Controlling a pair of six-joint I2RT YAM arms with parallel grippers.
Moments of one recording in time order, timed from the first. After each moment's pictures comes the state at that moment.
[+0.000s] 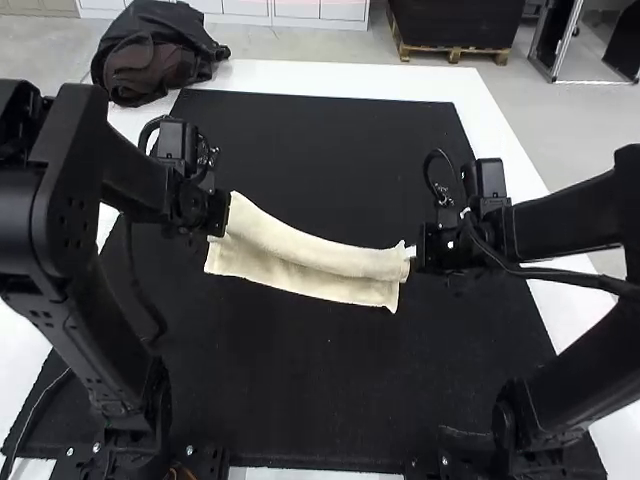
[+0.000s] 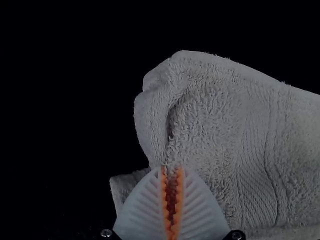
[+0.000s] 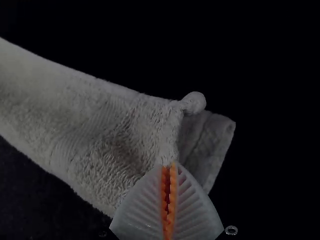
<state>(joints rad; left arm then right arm) 0.02 1.41 0.58 0.11 0.11 0.15 0.17 1.34 0.48 0.02 -0.40 0.11</state>
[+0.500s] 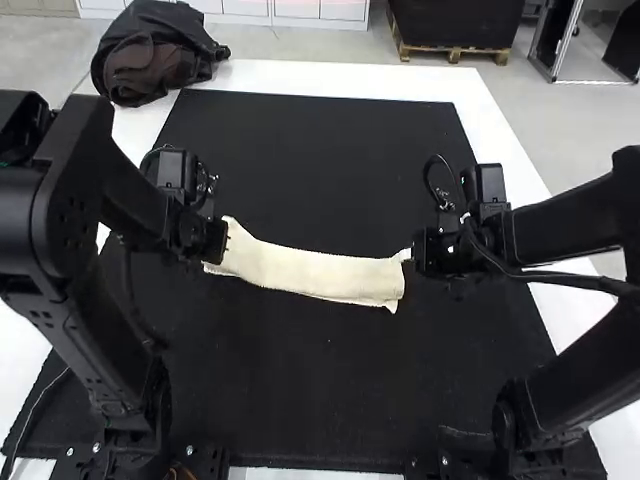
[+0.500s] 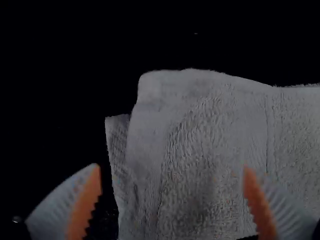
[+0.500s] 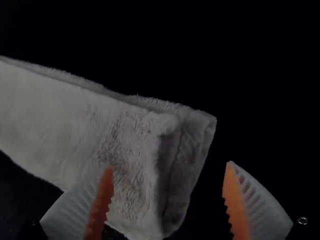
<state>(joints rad) 0.02 1.41 0.45 0.21 0.07 0.20 0.17 1.34 0.47 0.04 -0.35 0.11</state>
